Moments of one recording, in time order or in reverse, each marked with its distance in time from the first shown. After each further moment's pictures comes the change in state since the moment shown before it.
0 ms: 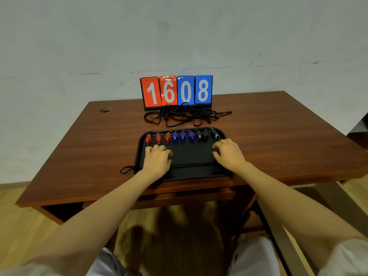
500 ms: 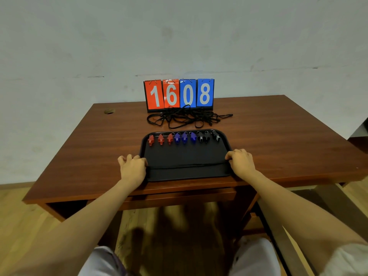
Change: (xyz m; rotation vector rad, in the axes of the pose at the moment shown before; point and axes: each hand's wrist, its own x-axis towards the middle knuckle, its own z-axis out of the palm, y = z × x) left_hand -0.039 -0.058 0.007 0.106 -0.034 -0.271; right_hand -0.027 0.026 0.009 -0.007 -0.053 0.172
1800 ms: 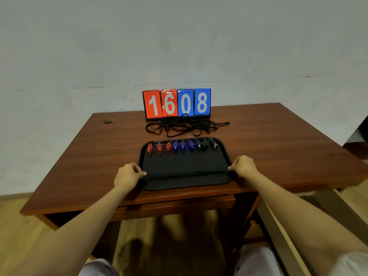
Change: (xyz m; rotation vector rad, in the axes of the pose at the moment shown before) left_hand 0.007 -0.013 -0.009 -0.661 -0.086 -0.276; right_hand 0.002 -0.001 -0.030 0.443 -0.140 0.436
